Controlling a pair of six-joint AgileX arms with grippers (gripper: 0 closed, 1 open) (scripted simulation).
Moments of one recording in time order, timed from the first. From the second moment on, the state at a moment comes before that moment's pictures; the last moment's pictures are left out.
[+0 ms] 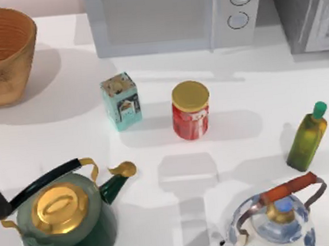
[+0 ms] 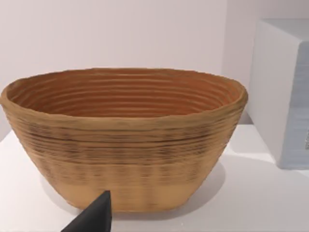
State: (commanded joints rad) left arm 0.00 0.00 0.00 0.00 0.00 0.00; right arm -1.02 1.55 0.36 1.20 -1.01 0.02
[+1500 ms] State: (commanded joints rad) left arm 0.00 0.00 0.00 0.00 0.00 0.00; right arm -1.04 1.34 1.71 -0.35 -1.04 0.02
